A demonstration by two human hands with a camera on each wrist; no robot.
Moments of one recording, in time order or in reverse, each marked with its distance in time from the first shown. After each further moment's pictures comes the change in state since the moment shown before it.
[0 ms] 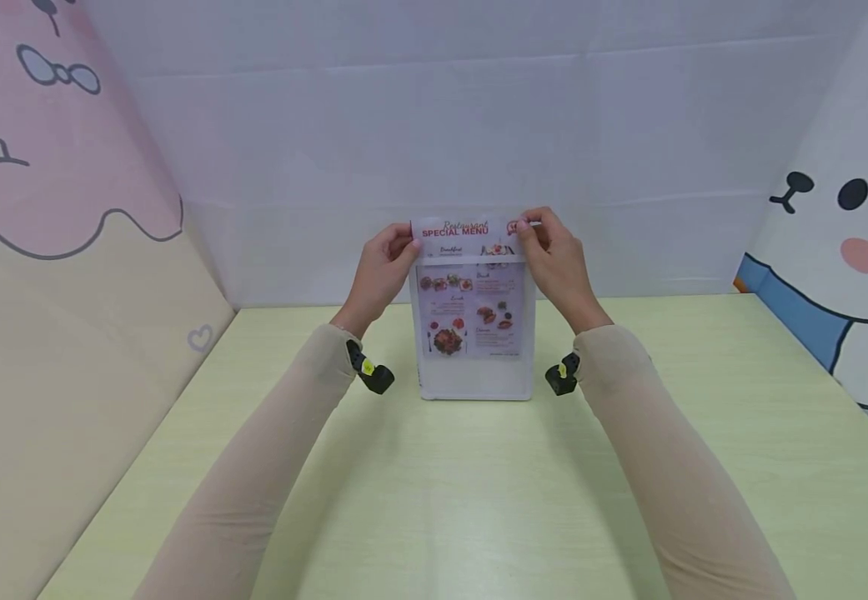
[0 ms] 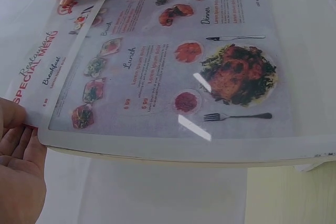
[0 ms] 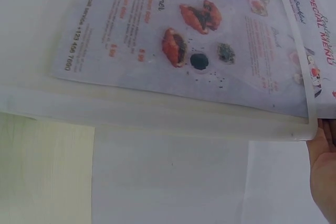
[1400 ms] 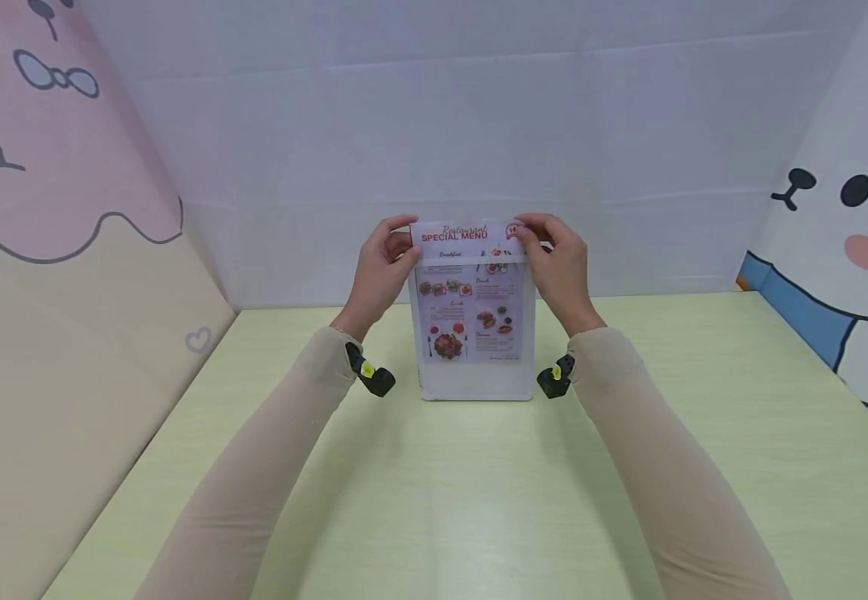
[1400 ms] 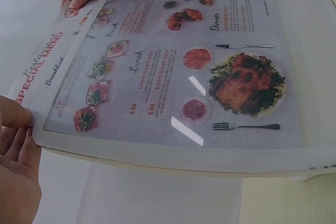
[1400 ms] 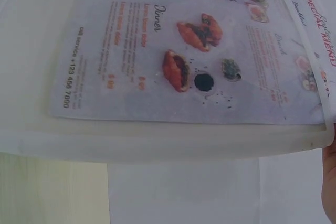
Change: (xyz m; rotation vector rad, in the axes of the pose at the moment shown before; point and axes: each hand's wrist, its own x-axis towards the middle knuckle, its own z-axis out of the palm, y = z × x) left_hand -0.001 -0.004 -0.002 -0.079 0.009 0.075; right_hand 0.002 0.007 0.013 0.192 0.189 -0.087
